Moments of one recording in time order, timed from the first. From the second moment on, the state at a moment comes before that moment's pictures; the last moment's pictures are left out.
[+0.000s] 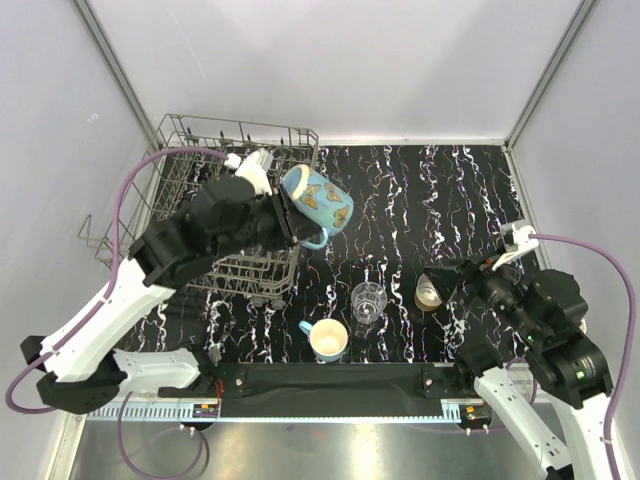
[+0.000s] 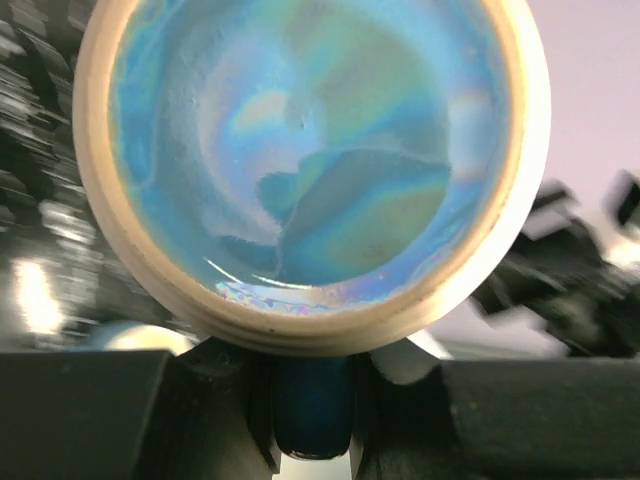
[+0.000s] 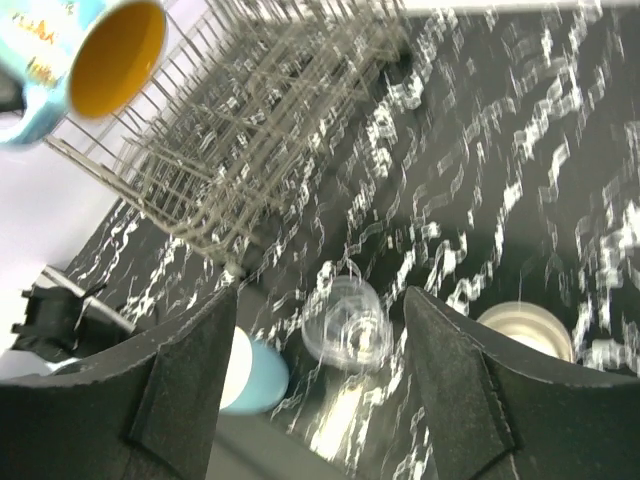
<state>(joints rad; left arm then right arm) -0.91 1.12 1.51 -0.82 -0.03 -0.97 0.36 0.41 0.96 -0.70 -0.24 0.35</state>
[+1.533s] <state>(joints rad) -0.42 1.93 1.82 -0.63 -0.38 -0.37 0.36 0.51 1.25 -1.07 0.28 0.34</state>
